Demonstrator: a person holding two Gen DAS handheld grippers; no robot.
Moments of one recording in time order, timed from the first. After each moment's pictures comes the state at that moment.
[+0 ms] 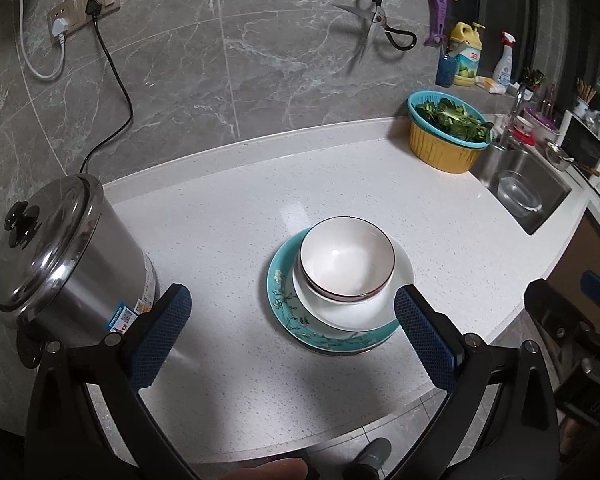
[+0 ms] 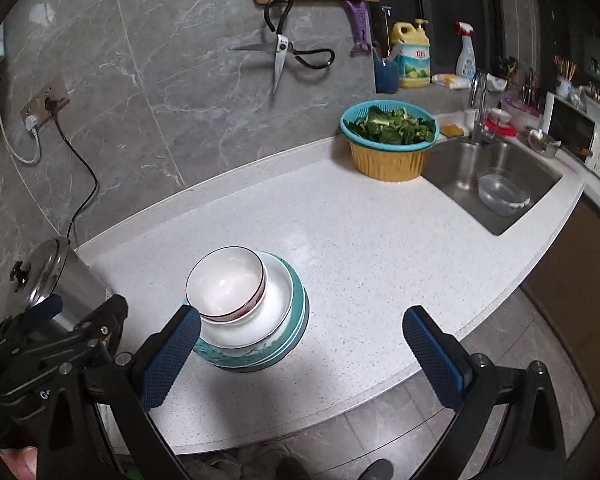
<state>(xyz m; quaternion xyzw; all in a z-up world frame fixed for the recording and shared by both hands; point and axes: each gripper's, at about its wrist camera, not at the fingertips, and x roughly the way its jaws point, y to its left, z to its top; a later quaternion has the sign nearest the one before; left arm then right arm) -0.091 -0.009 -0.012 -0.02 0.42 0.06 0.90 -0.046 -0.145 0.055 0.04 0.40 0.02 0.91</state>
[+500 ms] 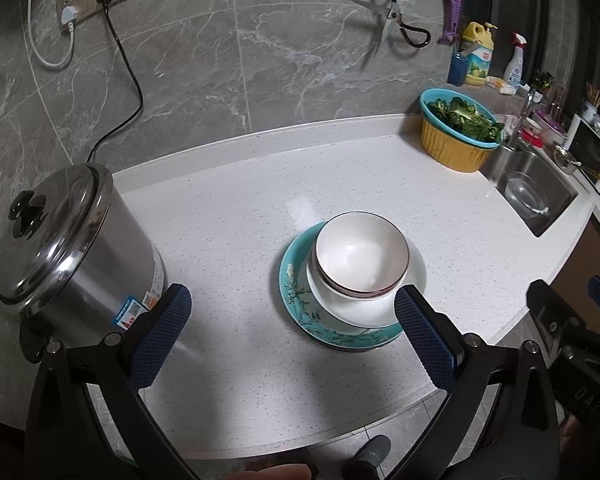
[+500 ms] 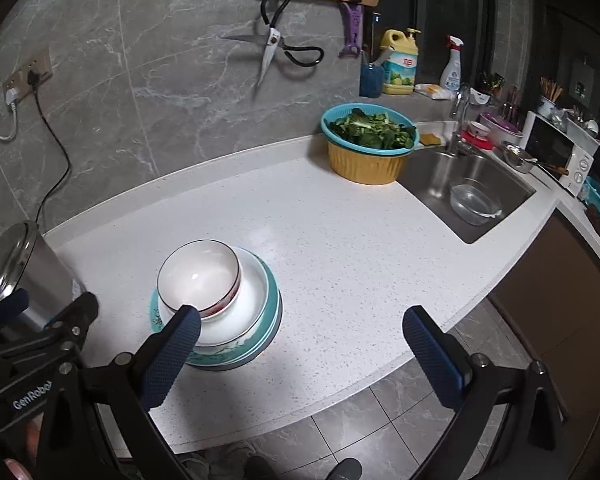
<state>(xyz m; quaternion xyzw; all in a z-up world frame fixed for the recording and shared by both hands) -0.090 0.012 -0.015 -0.03 0.43 0.07 0.90 -0.038 -0.134 0.050 0.01 0.42 -0.03 0.91</state>
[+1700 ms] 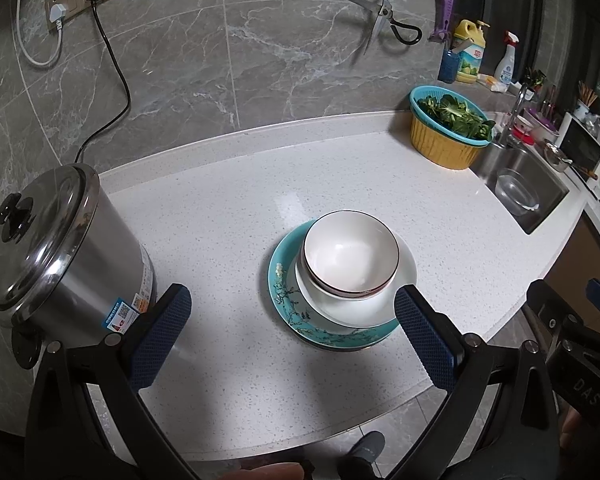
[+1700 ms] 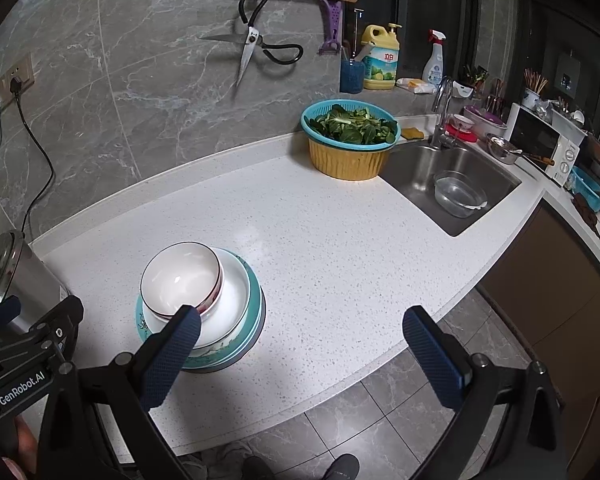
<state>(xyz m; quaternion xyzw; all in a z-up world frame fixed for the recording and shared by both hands) -0.082 0.010 -0.015 -0.04 0.44 0.05 0.90 -0.039 -0.143 0.051 0.01 0.42 -0.06 0.91</state>
